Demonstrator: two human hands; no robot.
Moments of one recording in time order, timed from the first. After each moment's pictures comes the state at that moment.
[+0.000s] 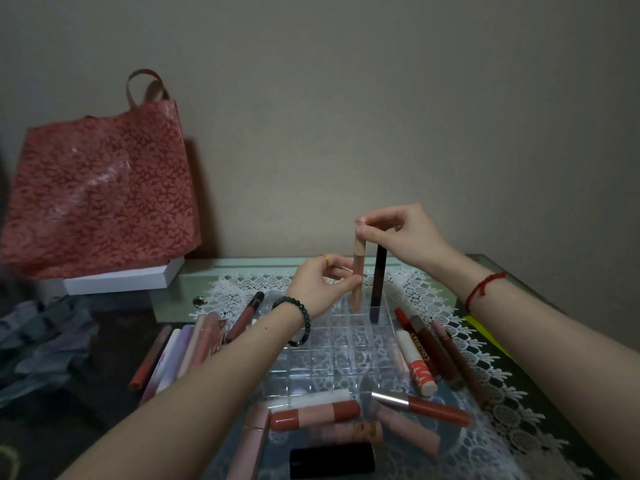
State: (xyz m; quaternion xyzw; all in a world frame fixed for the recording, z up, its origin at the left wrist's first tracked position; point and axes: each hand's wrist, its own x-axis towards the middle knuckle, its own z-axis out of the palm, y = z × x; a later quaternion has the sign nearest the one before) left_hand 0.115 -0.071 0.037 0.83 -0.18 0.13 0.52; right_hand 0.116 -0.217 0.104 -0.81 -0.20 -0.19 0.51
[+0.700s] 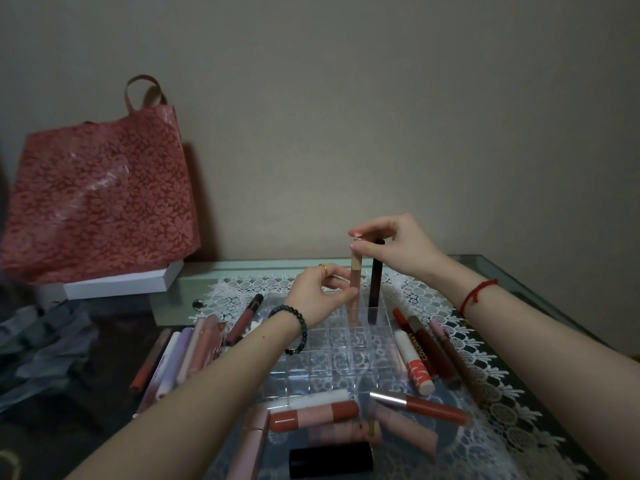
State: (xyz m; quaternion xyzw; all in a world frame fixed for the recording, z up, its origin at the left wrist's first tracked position) left_hand 0.112 -0.067 0.030 0.85 -0.18 0.11 0.48; right_hand 0.115 -0.217 0.096 -0.84 -0.20 -0.16 0.48
